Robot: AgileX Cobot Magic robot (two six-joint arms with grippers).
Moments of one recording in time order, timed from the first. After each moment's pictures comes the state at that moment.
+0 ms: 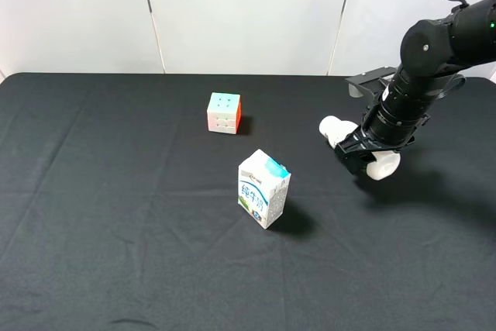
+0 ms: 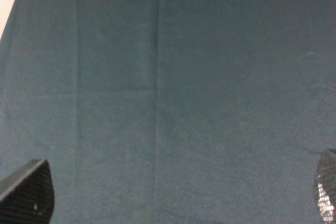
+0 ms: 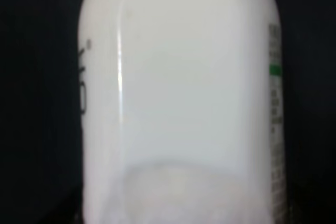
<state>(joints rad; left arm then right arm) 0.12 -0.01 -0.49 -0.07 1.06 0.11 0.29 1.81 -1.01 0.00 0.64 -0.11</state>
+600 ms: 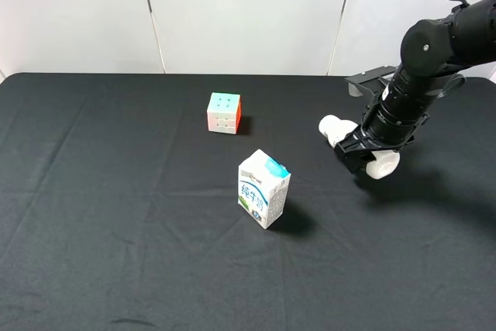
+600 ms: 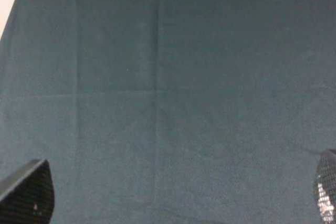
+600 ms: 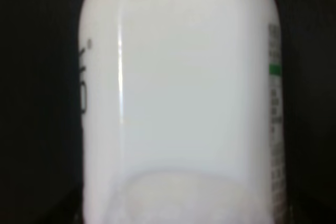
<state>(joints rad) 0.12 -0.01 -0.49 -0.07 1.06 0.11 0.29 1.81 -1.01 0.00 0.64 -0.11</state>
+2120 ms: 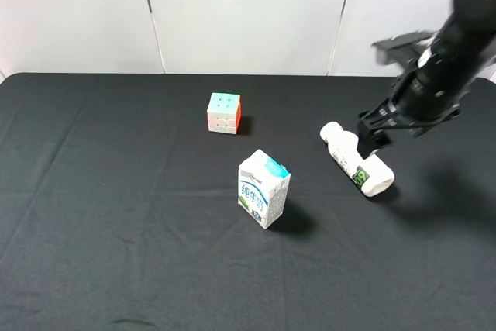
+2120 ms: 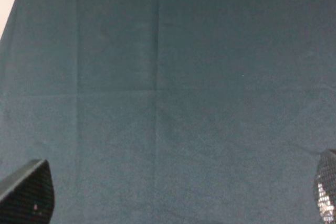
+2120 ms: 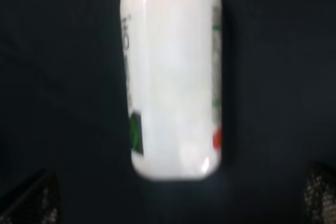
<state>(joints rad) 0.12 -0.01 -0.49 -0.07 1.06 0.11 0.29 1.53 -1.01 0.00 0.87 -0.09</state>
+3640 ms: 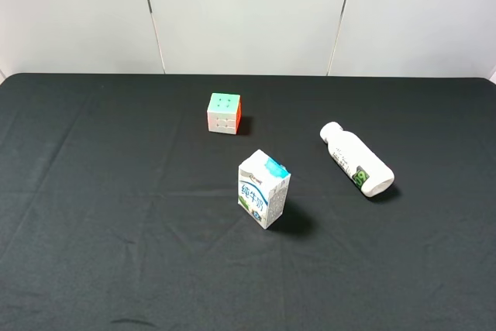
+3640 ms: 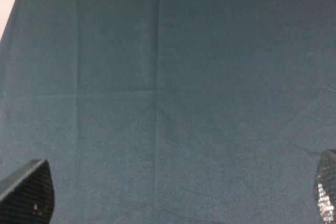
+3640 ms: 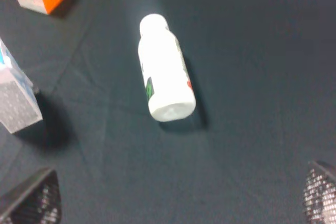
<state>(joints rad) 0.12 -0.01 -0.49 -0.07 1.06 0.11 0.29 0.11 -0.50 0.00 1.02 0.04</state>
